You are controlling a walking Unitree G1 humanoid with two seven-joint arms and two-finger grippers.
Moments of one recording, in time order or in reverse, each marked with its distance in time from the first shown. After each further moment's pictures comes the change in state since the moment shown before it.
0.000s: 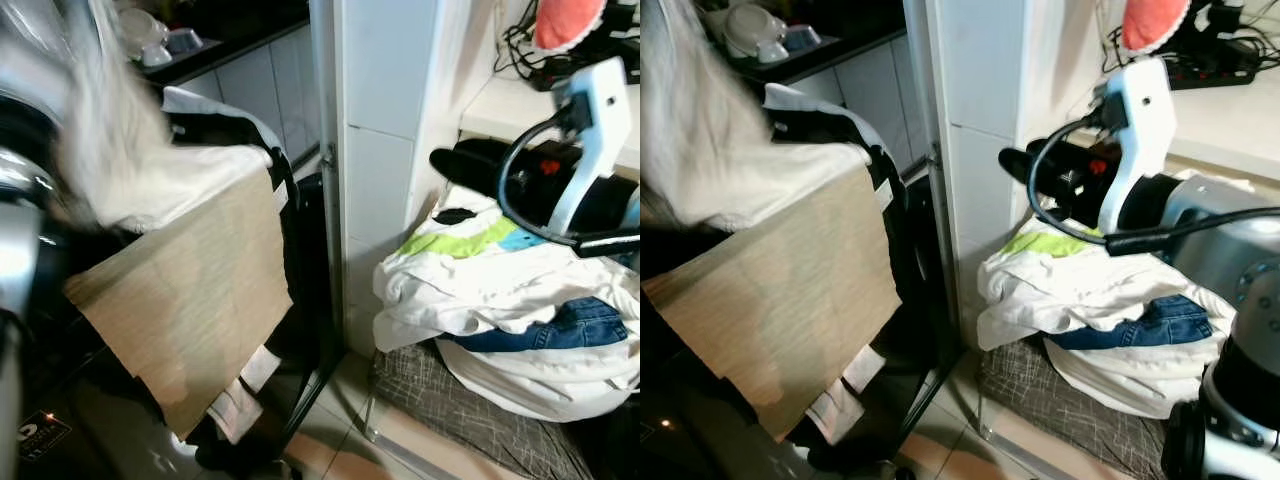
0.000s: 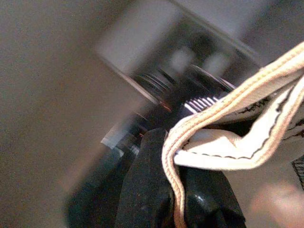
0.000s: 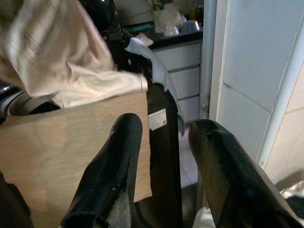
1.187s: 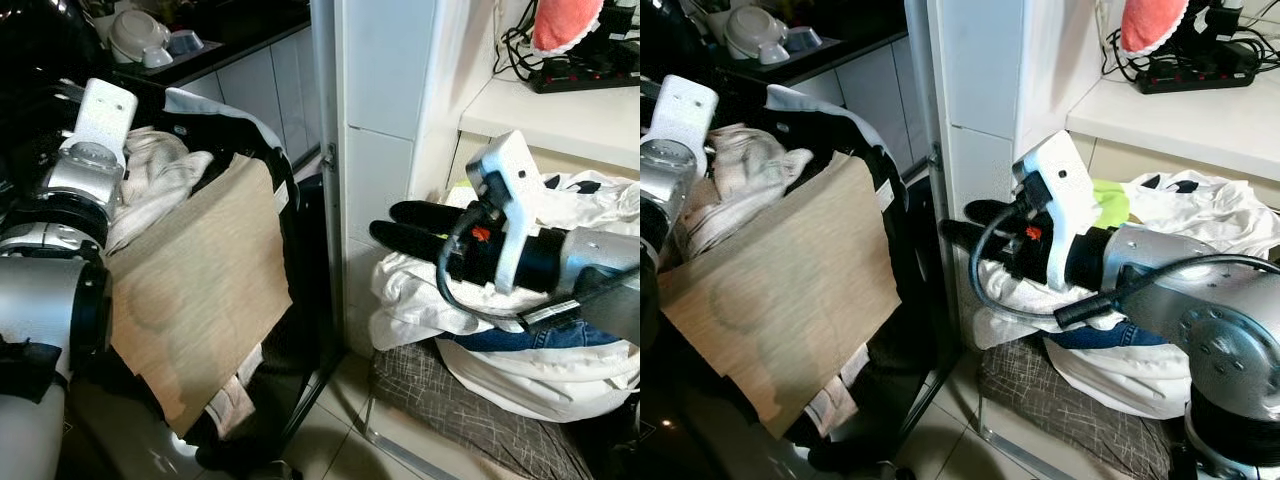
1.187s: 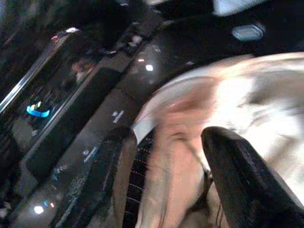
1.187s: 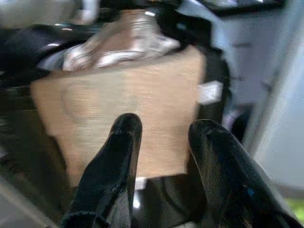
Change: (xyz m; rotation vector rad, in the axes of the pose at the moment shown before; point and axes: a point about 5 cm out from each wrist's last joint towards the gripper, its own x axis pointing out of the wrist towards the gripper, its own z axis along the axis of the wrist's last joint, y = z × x) left arm -0.061 -0.104 -0.078 -0.259 0.423 -0.650; right arm 0.018 0.028 -0.036 -0.034 0.112 0.161
